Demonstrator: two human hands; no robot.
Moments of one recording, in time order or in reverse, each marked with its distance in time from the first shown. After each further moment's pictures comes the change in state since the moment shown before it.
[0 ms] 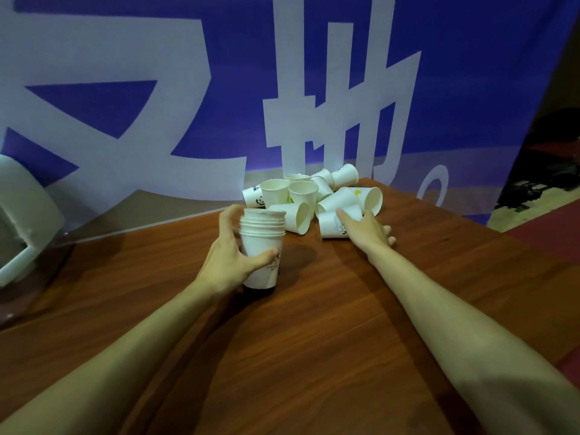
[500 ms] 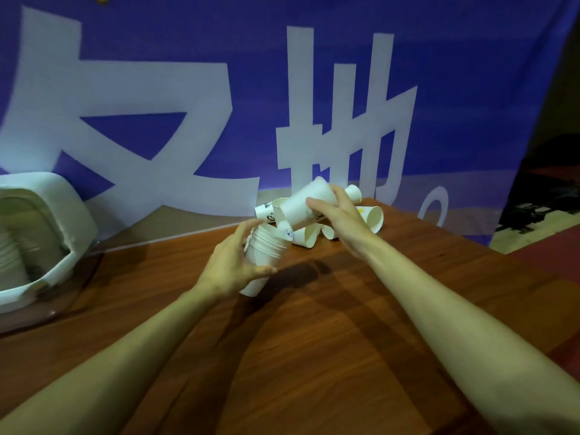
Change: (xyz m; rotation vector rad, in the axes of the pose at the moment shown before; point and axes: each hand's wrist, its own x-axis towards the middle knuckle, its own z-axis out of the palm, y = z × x) left_hand -0.015 0.018 -0.034 0.209 -0.033 0.062; right_hand -0.064 -0.066 -0.024 0.660 -0.363 -0.483
